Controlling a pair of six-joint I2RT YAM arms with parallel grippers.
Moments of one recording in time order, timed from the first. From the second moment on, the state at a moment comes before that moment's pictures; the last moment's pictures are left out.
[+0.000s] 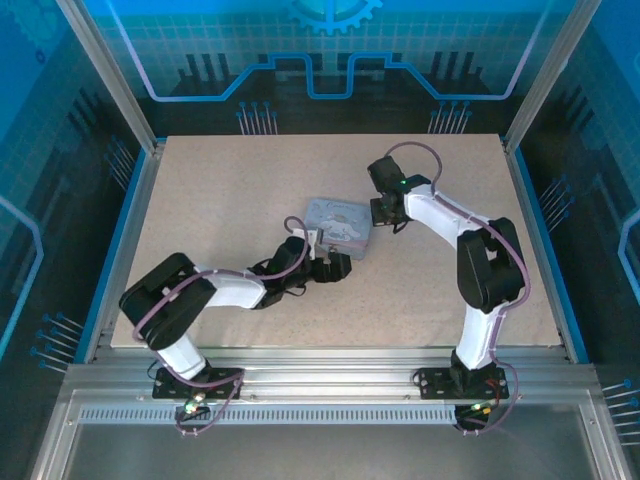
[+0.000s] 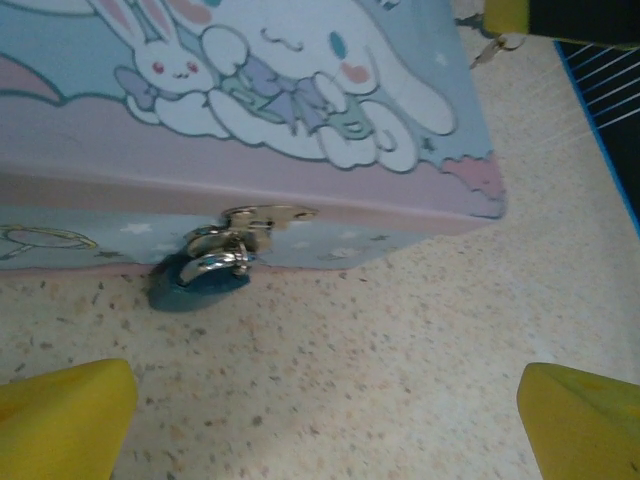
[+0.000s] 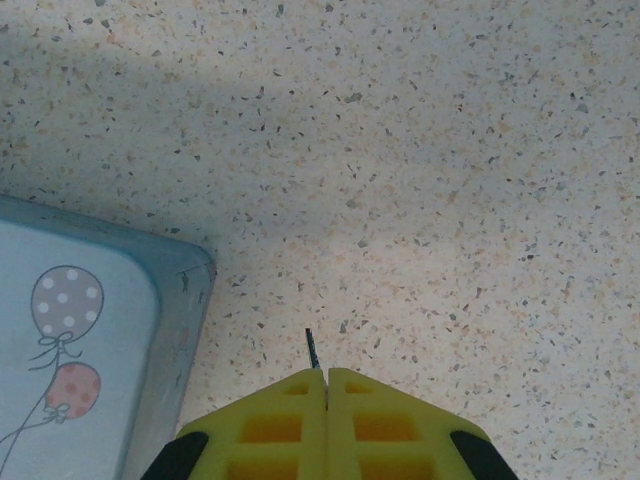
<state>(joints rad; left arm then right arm) -0.72 1.69 0.63 0.52 0.06 -0.72 0.40 1.88 1.44 -0.73 0.23 0.31</state>
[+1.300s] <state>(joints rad) -0.76 1.90 0.71 0.77 0.08 -0.51 0.42 1.91 1.47 -0.73 0.19 0.31</state>
